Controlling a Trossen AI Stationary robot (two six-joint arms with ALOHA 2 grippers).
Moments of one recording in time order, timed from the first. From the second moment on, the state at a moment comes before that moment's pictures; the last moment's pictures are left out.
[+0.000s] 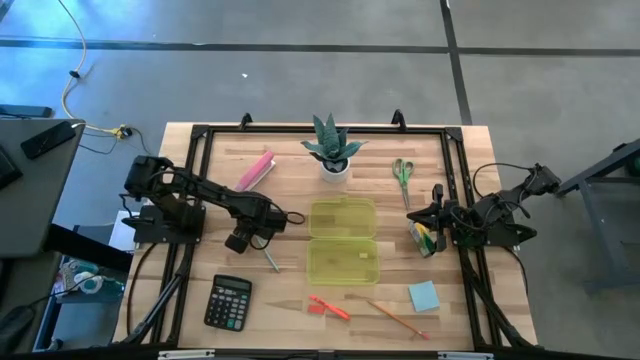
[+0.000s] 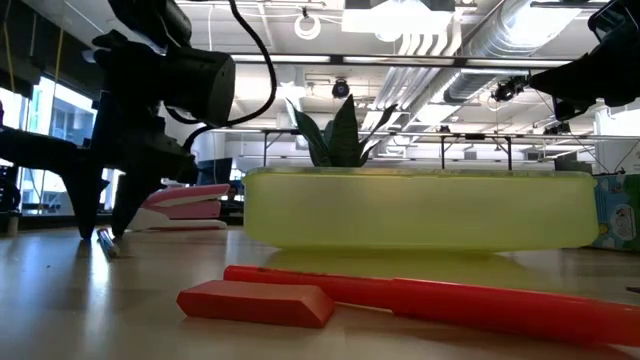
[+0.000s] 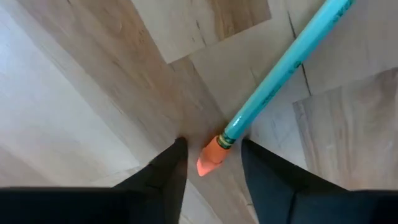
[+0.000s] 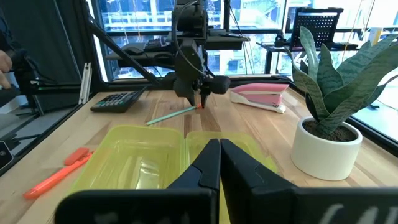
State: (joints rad) left arm 0.05 1.70 0.84 -0.93 -0.10 0.34; right arm 0.51 0.01 0.07 -0.13 0.57 0.04
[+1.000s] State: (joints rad) left arm 0.03 1.51 0.83 -1.00 -0.12 0.14; right arm 0.51 0.01 0.07 -0.13 0.57 0.04
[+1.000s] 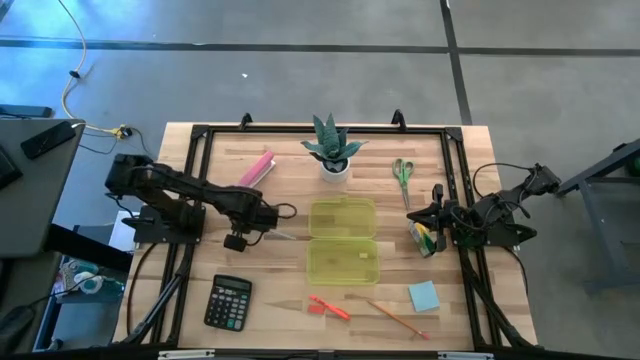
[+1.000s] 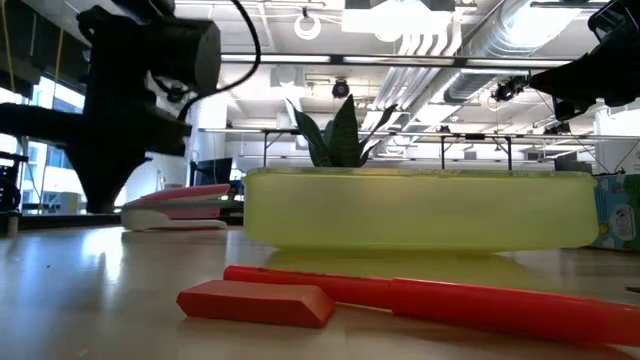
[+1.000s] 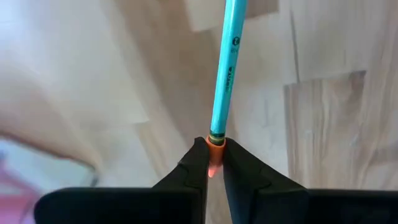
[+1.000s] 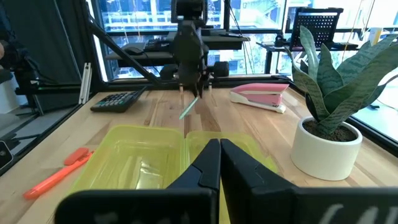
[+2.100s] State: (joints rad) left arm -0.06 1.53 1.03 -0.49 -0.11 0.15; right arm 0.51 0.01 0.07 -0.13 0.57 0.04
